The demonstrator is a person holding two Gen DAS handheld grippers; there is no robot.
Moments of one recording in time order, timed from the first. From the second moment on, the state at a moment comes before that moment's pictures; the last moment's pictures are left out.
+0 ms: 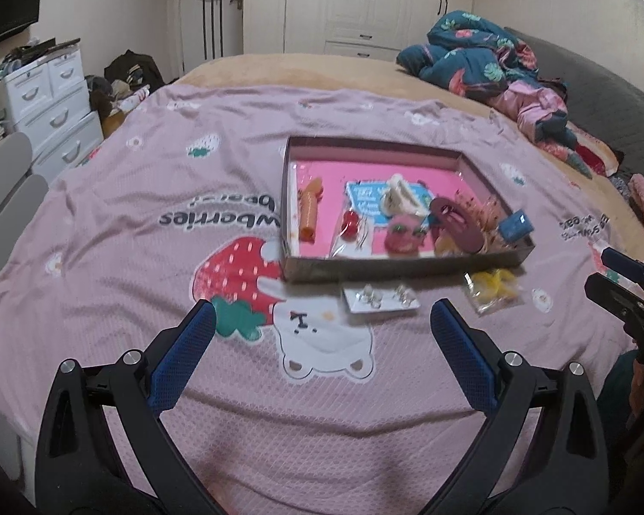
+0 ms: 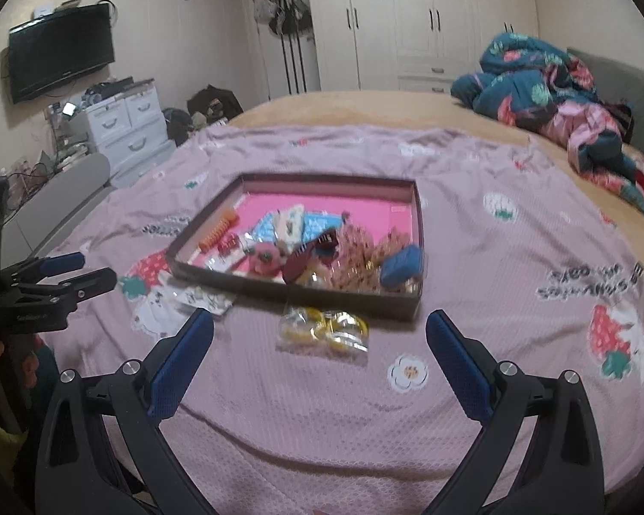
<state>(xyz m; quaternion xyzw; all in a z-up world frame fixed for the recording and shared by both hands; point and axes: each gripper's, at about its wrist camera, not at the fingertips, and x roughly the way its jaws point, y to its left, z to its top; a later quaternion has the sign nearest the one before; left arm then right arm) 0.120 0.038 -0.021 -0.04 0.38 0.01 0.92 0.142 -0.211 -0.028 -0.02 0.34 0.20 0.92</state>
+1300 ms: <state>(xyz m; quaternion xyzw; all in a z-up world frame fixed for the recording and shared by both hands) 0.205 -0.008 -0.102 -0.02 0.48 -0.03 0.88 0.203 -0.206 -0.105 0.00 0.41 0.18 0.89</state>
